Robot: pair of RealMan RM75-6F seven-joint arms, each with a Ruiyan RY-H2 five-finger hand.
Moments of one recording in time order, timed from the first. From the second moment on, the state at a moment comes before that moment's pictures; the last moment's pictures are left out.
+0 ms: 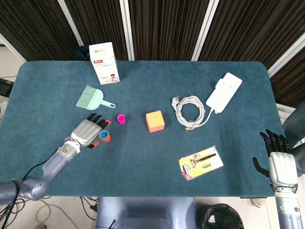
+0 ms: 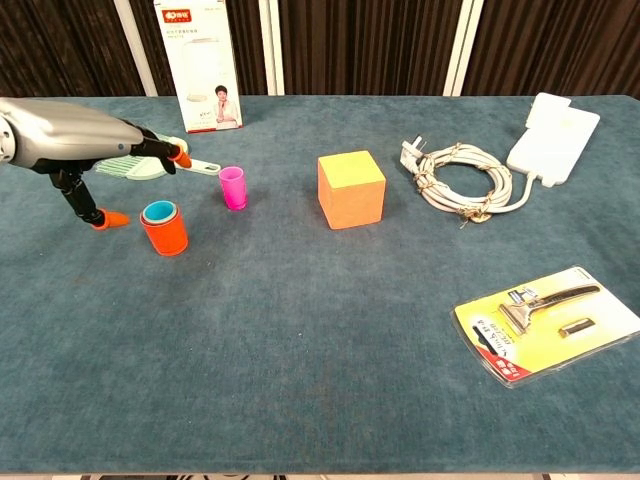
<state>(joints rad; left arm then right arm) -0.90 -1.25 0.00 -1.66 0.93 0.81 0.54 0.09 -1.24 0.13 -1.57 -1.43 1.50 -0.04</state>
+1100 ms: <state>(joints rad) -1.04 -1.53 -0.14 -1.31 0.75 0.76 0.53 0.11 -1.26 0.14 -1.51 -1.38 1.46 -0.04</state>
